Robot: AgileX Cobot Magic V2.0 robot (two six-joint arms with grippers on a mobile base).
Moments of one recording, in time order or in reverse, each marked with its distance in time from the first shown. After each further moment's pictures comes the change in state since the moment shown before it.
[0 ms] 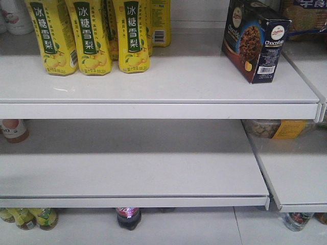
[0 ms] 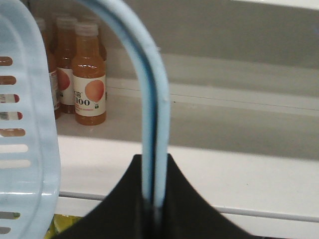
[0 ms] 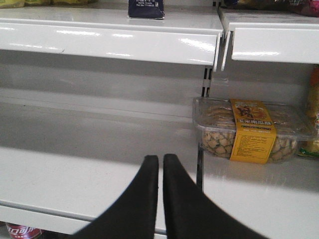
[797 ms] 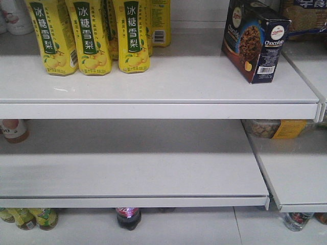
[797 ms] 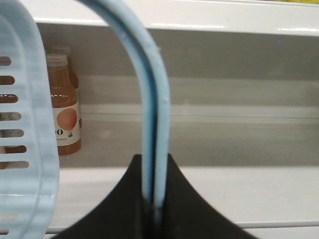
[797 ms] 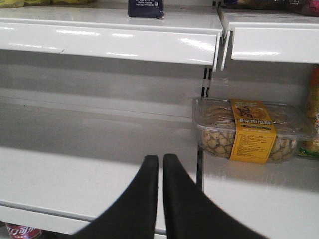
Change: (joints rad) left arm -0.106 0.000 0.002 0.000 -0.082 0.046; right arm 0.000 0.000 0.000 0.000 0.000 0.000
